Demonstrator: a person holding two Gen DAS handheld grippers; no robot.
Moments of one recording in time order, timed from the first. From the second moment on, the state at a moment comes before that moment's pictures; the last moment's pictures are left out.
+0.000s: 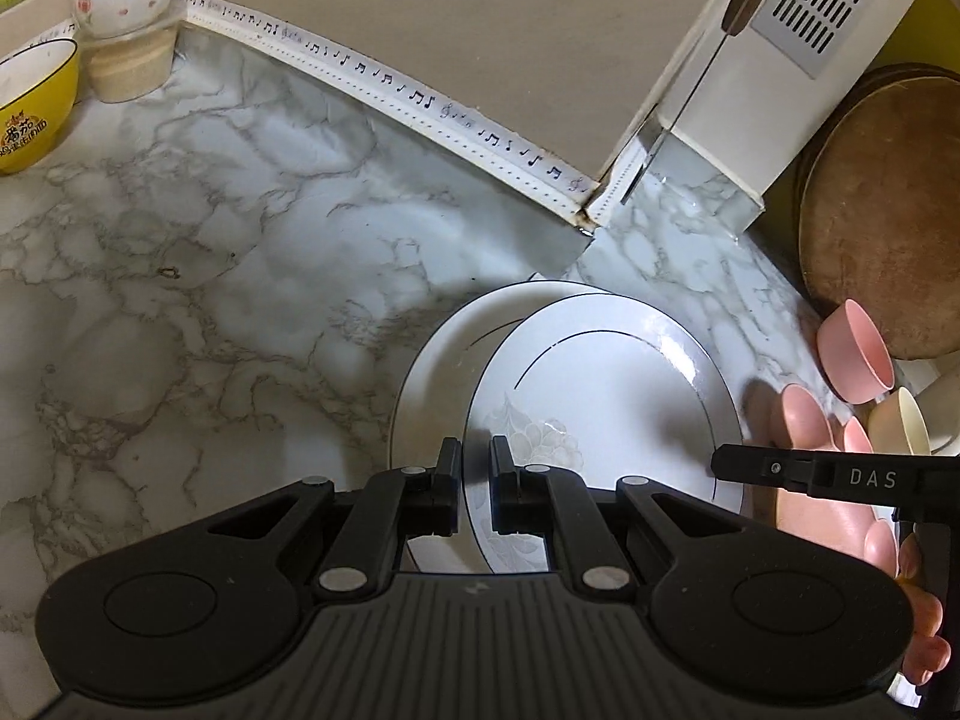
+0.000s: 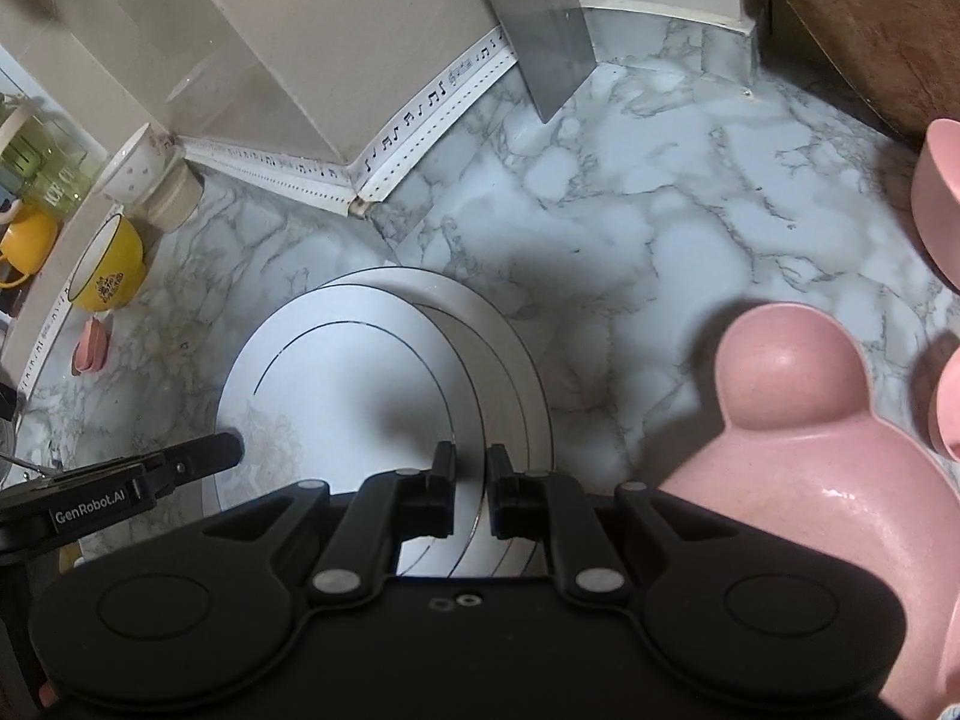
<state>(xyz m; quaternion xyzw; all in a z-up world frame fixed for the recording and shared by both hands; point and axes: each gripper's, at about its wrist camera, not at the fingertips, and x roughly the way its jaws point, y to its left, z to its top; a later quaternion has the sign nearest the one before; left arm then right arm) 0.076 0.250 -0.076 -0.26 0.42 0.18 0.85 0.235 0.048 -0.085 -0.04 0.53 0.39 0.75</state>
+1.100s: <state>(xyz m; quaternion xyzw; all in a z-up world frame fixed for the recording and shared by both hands) 0.080 0.259 -0.091 -0.26 0.44 0.15 0.85 0.238 0.054 -0.095 -0.03 0.54 0.37 0.75</state>
